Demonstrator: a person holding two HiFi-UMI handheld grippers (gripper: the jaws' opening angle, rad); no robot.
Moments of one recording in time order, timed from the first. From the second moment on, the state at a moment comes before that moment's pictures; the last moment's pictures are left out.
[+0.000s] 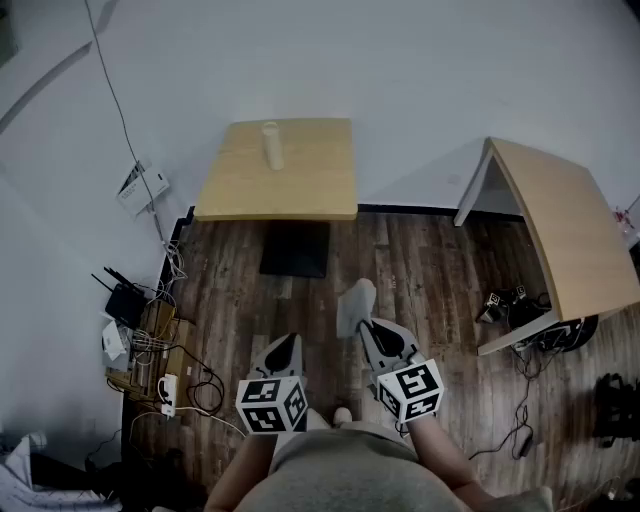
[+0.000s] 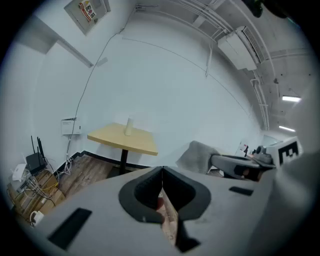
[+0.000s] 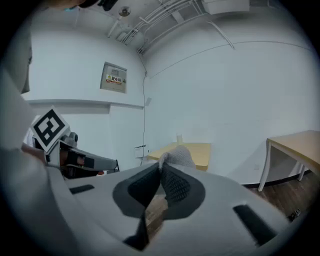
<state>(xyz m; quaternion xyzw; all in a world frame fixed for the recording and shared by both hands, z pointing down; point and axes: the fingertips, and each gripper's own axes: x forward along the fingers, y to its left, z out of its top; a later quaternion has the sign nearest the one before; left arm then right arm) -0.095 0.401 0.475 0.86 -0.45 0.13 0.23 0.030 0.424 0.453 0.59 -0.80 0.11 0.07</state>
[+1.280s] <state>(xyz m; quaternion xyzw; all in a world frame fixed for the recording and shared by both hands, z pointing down) -0.091 0.410 0.490 0.82 -0.49 0.10 0.26 0.020 0.426 0.457 0.50 -0.86 0.12 0.07</state>
